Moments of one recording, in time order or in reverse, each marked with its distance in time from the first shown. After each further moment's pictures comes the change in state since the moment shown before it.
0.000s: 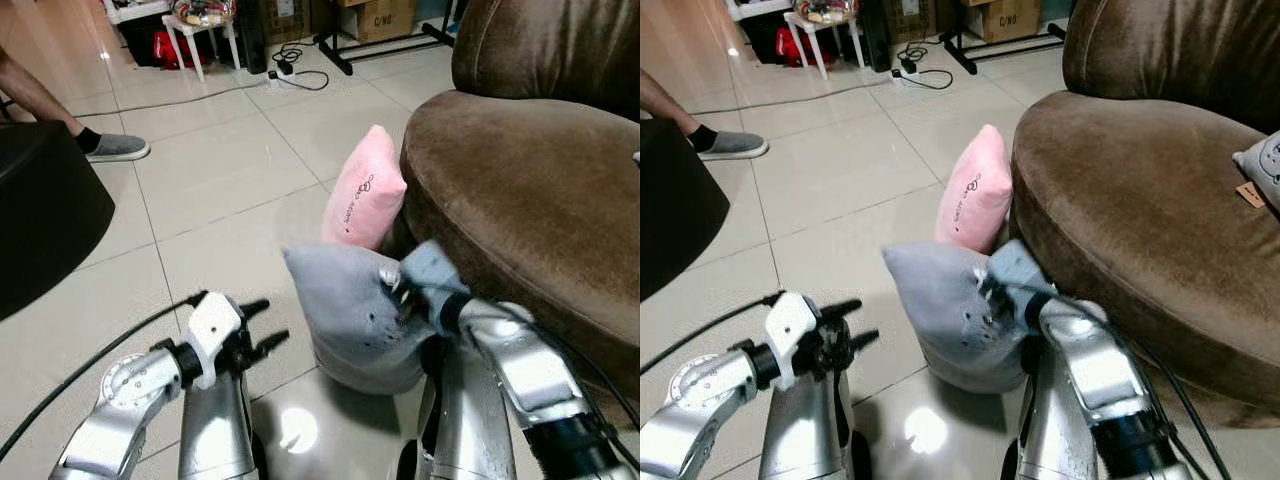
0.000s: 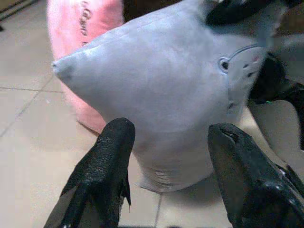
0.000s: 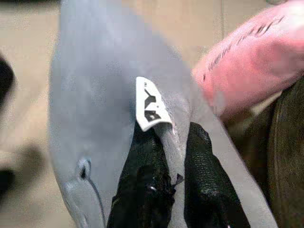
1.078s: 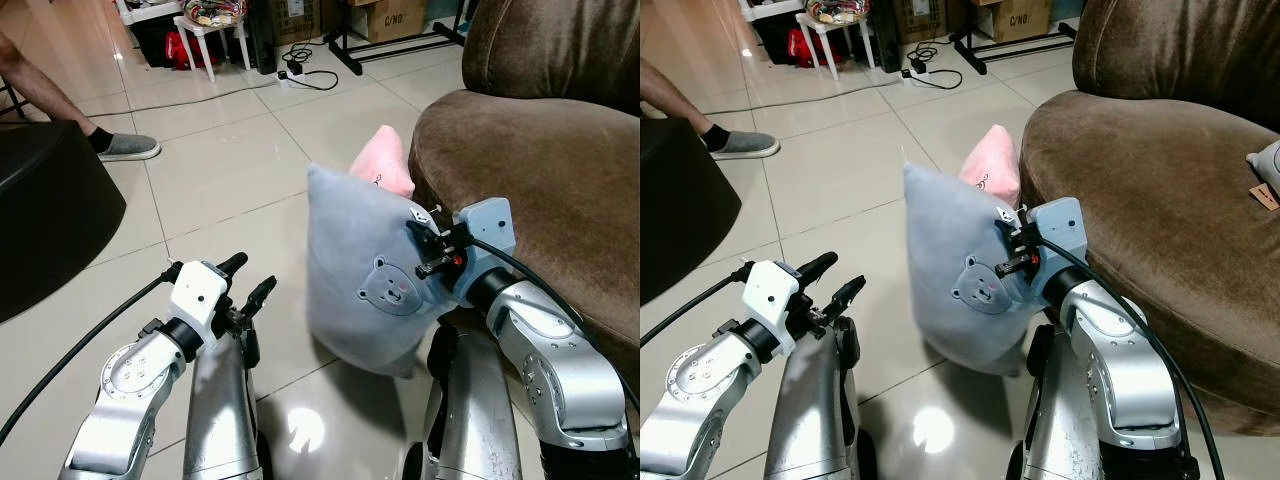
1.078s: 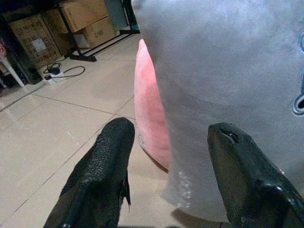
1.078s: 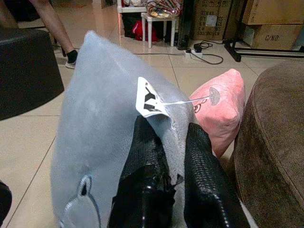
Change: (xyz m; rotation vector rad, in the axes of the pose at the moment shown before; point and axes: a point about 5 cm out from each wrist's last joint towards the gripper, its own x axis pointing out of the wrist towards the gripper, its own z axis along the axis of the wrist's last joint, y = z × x) left arm 0.002 0.009 0.029 0.005 -0.135 0.273; right arm -0.038 -0.007 0.044 0.149 -0.279 -0.202
